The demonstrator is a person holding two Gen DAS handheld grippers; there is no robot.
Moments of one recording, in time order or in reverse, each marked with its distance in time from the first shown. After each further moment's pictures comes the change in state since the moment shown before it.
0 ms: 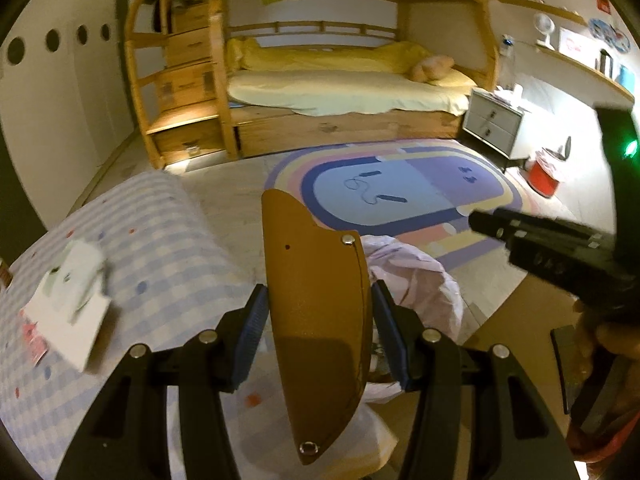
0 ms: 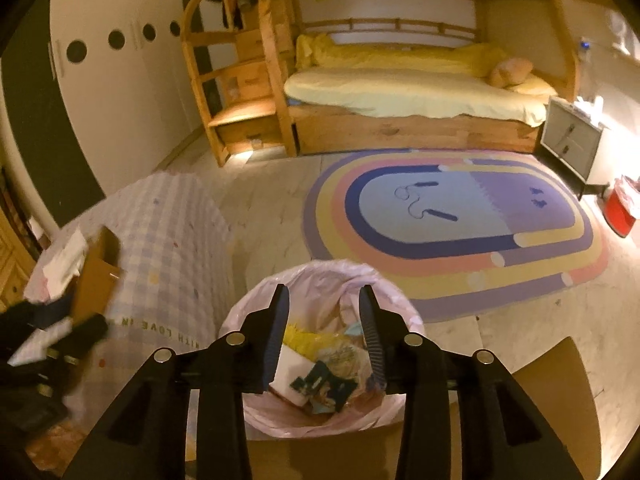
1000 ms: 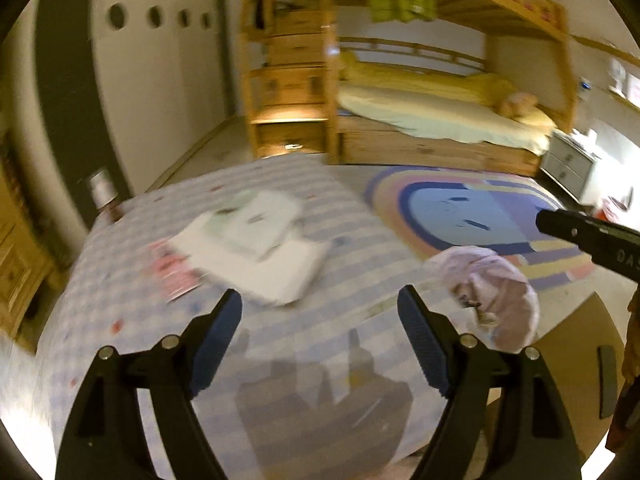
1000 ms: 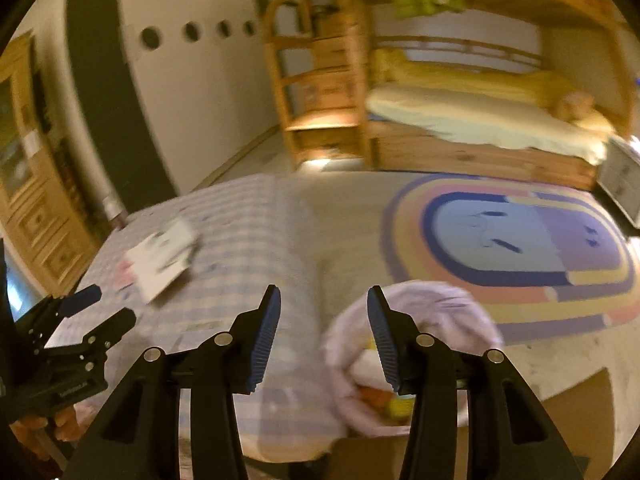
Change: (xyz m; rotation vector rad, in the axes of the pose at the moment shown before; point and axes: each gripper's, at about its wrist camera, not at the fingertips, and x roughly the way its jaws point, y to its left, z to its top) left arm -0.093 0.134 -0.059 -0.215 -0.053 0.288; right arm -0.023 0.129 -0.001 -0.179 0.021 0.271
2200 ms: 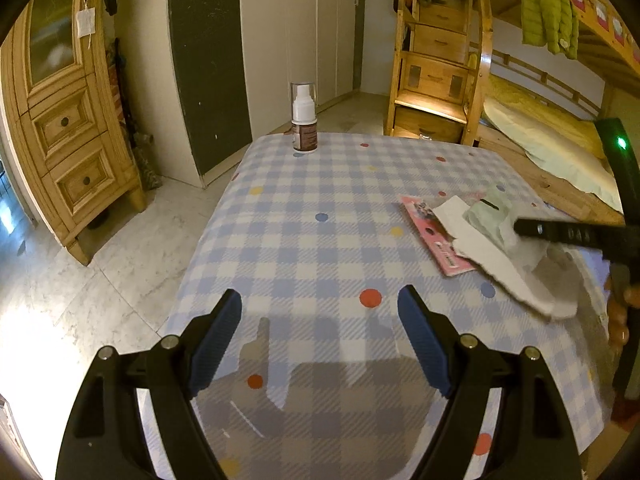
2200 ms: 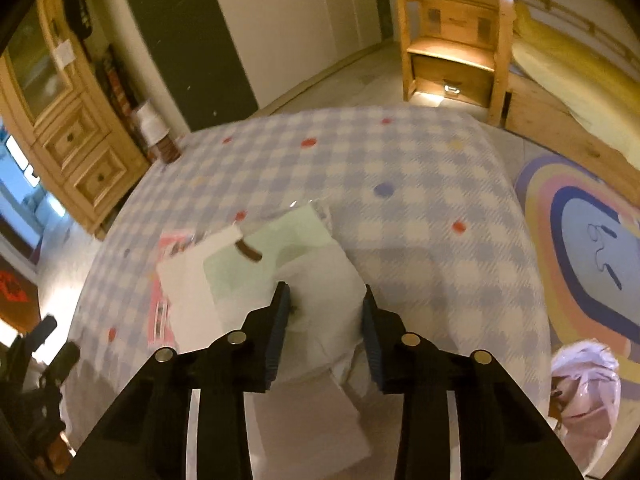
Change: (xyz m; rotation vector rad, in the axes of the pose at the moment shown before) left arm 0.009 0.191 -0.035 -0.285 0.068 0.263; right arm 0.185 0.169 0.043 -0.172 0.300 0.175
